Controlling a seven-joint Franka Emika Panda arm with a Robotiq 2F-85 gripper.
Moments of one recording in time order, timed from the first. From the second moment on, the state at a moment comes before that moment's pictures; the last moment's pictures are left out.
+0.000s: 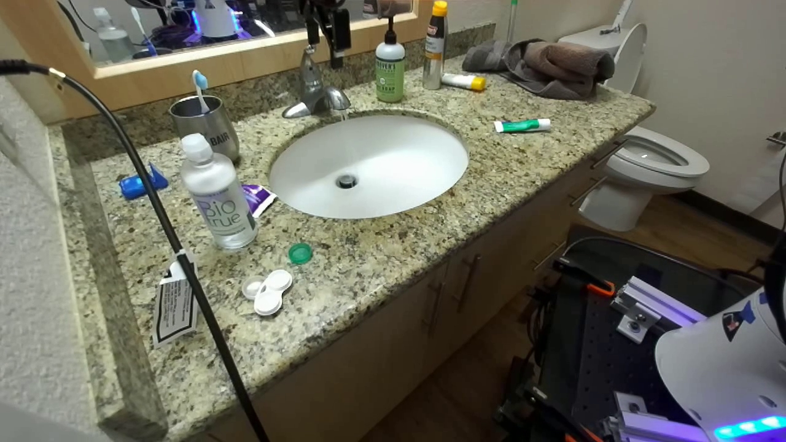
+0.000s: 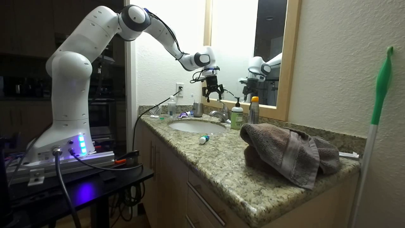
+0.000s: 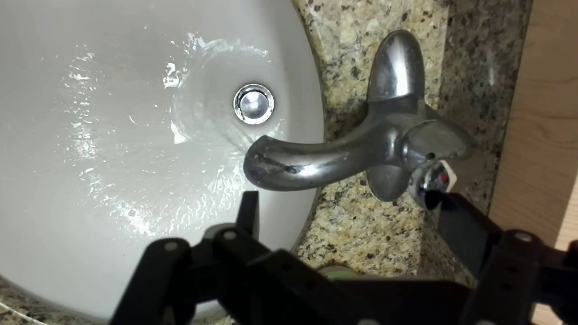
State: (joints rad) arm -0.06 0.56 -0.23 -1.50 0.01 2.25 1.76
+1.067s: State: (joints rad) arm -0.04 0.59 -0.23 -1.51 -0.01 2.47 1.77
